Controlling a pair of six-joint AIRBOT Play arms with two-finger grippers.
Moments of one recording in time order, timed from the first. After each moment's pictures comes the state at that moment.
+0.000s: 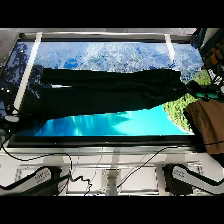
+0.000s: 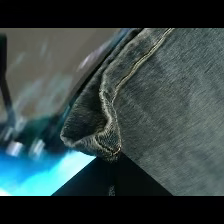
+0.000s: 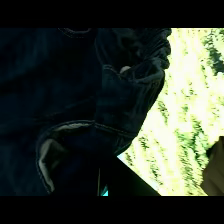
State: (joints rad) left arm 0.48 -1.23 0.59 0.92 -0.47 -1.46; right arm -0.43 -1.25 1.10 -1.15 0.89 1.49
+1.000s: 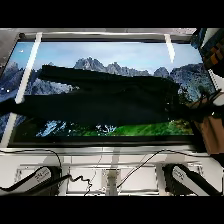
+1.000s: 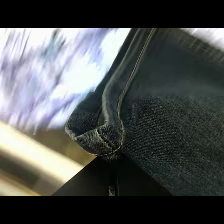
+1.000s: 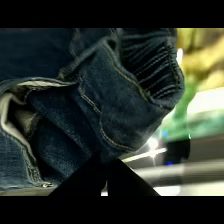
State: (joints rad) left arm 0.61 -1.18 0.99 1.57 -0.94 -1.48; right arm -0.41 -1.07 0.84 -1.29 1.27 1.47
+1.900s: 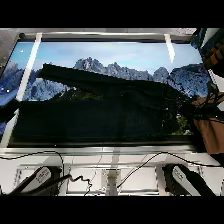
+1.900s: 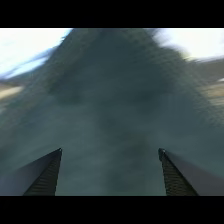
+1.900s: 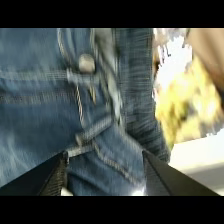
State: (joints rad) left arm 0.60 -1.09 0.89 1.18 -0.85 -1.43; right arm -0.41 -0.98 0.85 -1.31 1.10 1.45
